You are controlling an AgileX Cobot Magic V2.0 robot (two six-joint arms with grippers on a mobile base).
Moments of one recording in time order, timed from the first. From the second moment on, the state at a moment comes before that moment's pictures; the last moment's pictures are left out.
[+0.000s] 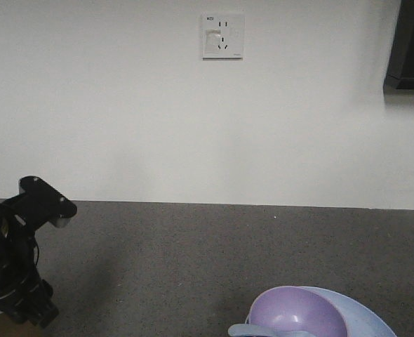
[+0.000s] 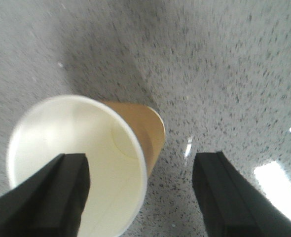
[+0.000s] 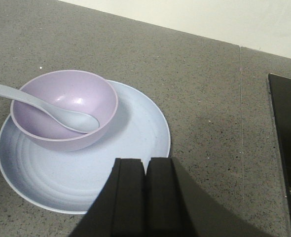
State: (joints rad) left arm -0.40 1.49 -1.36 0.21 1.24 0.16; right arm 0.06 0.47 -0.61 0.10 0.71 -0.25
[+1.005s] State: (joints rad) left arm -0.56 1.57 -1.67 0.06 1.22 0.29; right arm 0.06 0.47 -0.61 0.10 0.71 -0.23
